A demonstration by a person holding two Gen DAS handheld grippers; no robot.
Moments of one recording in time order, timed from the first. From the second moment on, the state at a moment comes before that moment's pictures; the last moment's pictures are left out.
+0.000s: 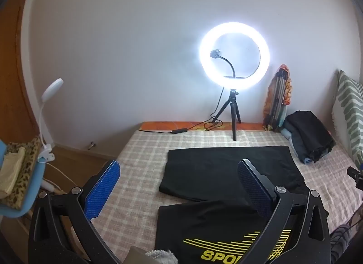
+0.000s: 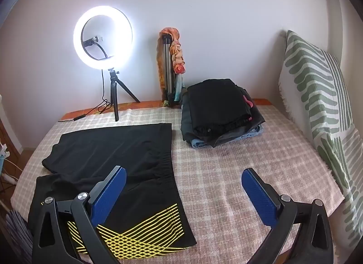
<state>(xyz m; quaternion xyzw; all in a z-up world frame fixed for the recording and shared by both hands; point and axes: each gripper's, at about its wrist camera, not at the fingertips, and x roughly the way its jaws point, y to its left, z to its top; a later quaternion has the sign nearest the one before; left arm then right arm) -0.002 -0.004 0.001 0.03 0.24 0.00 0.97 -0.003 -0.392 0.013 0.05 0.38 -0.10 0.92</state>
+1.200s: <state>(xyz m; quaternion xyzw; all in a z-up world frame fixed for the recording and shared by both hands) -0.004 -0.005 0.003 0.03 0.24 0.00 0.97 -0.001 -0.387 0.022 0.05 0.38 -0.09 0.92</state>
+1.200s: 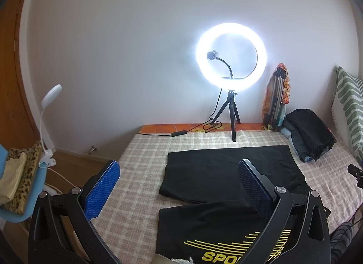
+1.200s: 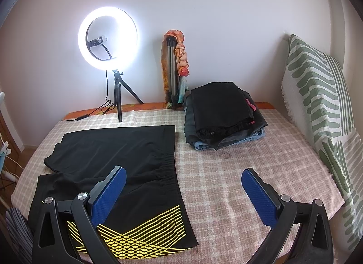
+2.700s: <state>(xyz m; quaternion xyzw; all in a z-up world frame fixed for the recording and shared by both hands) -0.001 -0.001 -0.001 0.03 0.25 0.01 0.97 -0.003 -0.377 0.020 0.04 0.37 -0.08 0.92</state>
